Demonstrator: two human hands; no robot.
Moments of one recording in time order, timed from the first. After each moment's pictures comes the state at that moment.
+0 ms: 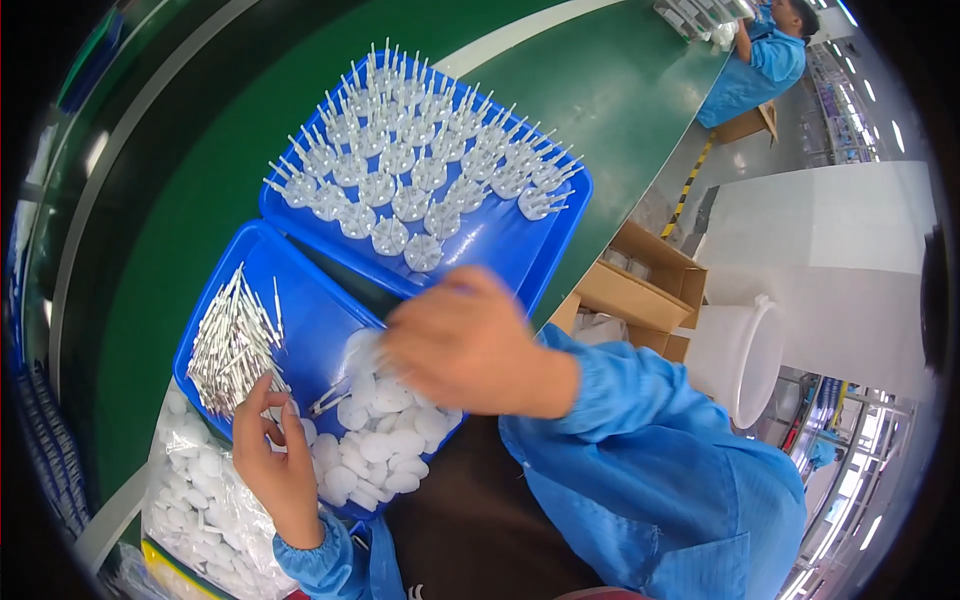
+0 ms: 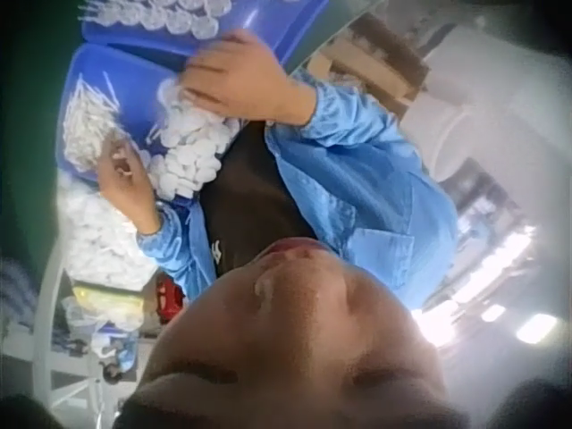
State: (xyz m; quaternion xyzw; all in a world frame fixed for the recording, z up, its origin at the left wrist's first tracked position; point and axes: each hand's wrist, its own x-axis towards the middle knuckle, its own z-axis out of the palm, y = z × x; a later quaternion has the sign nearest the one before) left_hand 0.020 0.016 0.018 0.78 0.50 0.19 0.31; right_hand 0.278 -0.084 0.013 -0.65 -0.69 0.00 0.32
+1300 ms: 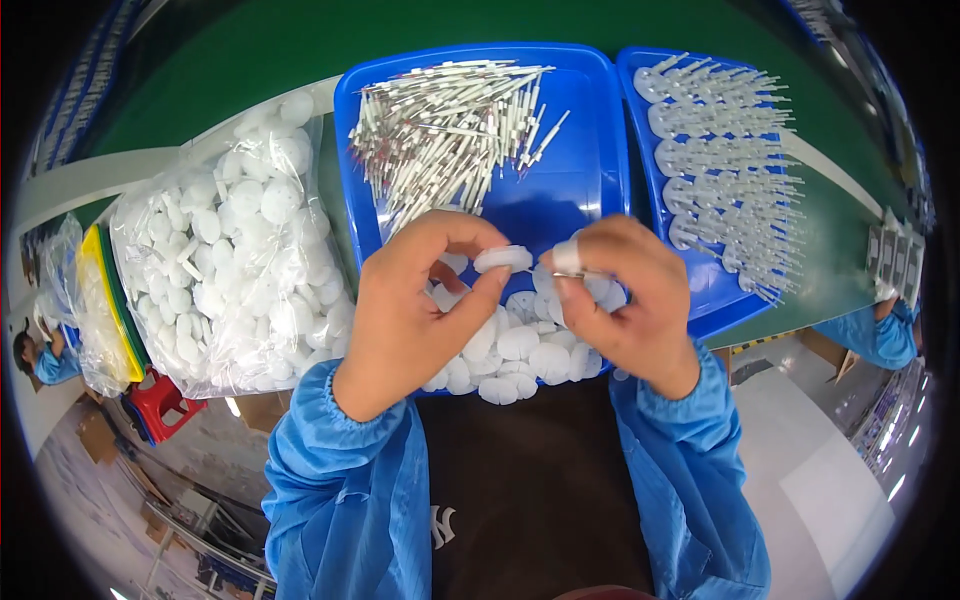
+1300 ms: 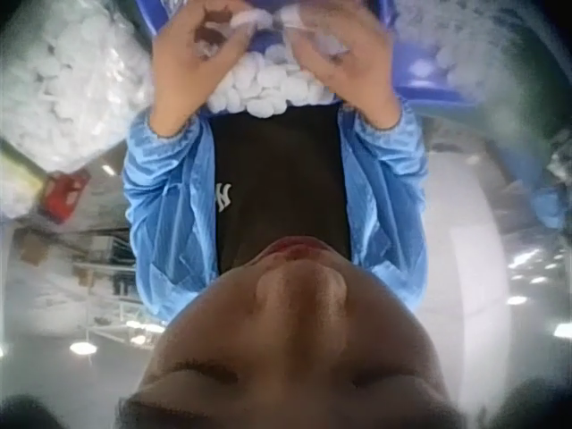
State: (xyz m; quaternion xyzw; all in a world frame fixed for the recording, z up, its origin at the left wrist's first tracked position) left_hand 0.000 0.001 0.013 0.68 0.47 0.30 0.48; right_hand 0.233 -0.025 0.012 -0.50 -0.69 0.35 0.39
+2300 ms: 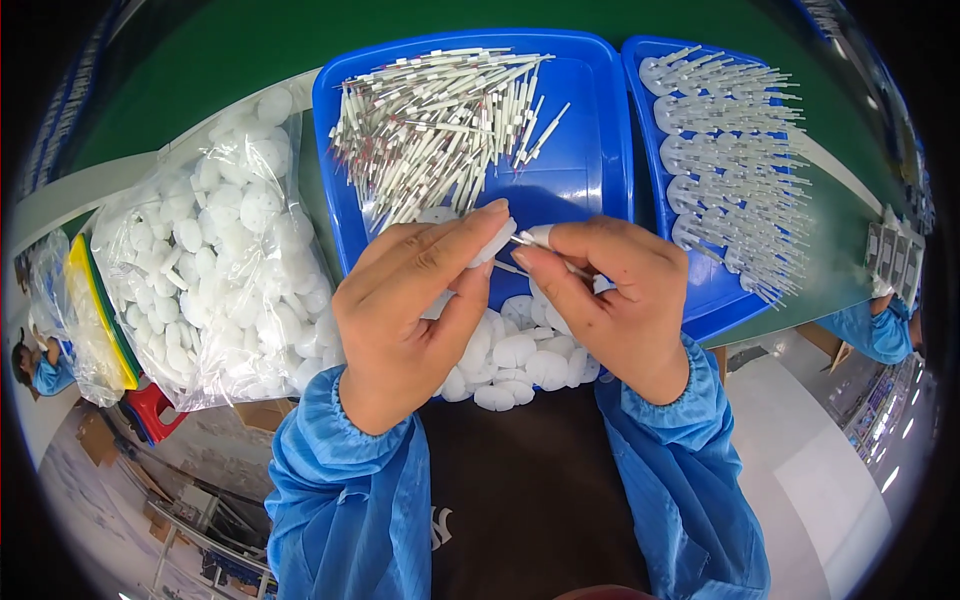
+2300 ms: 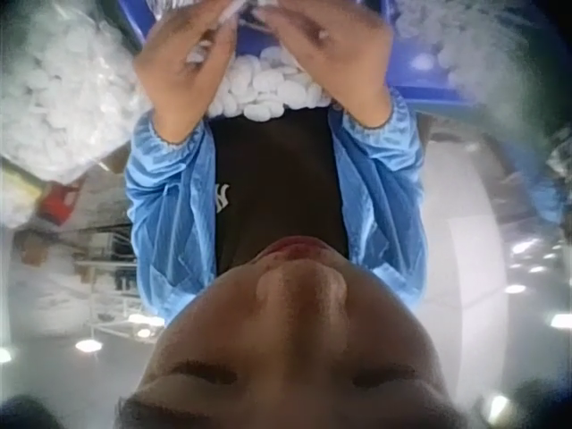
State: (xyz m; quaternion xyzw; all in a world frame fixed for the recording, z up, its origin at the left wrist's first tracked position) left_hand 0.006 0.002 0.006 0.69 0.47 0.38 0.39; right_hand 0.207 -0.012 0.015 -0.59 -0.62 0.34 0.39
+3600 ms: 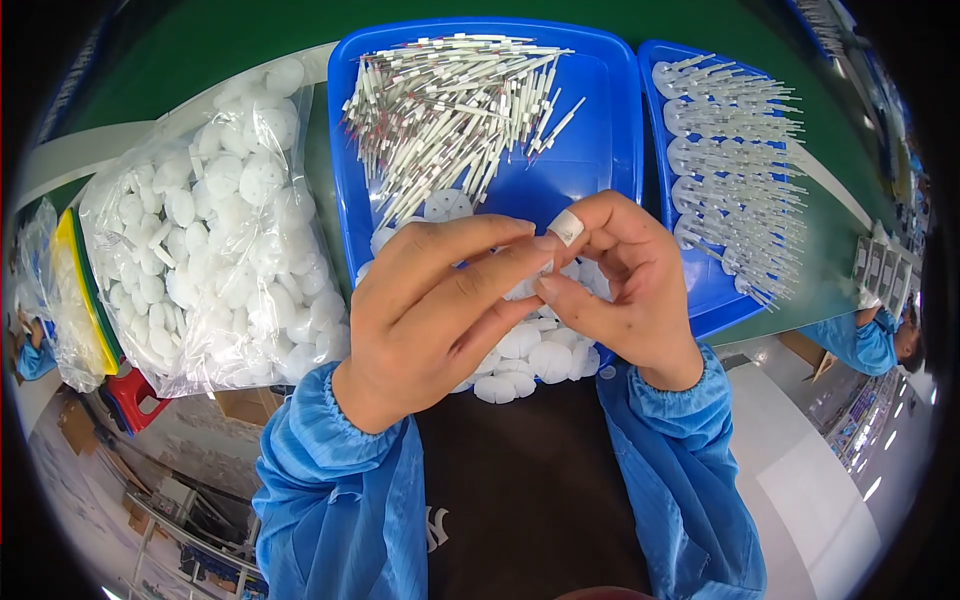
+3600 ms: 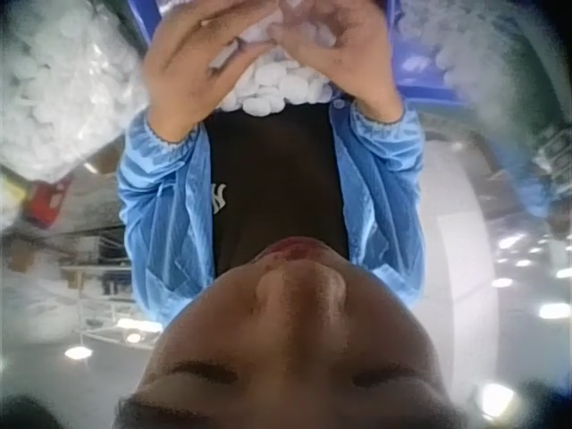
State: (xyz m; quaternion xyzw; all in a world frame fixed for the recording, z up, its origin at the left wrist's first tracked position) left_hand -0.006 -0.008 0.004 0.76 0.40 0.38 0.35; right_hand 0.217 -0.015 0.009 -0.45 -0.49 0.62 0.41
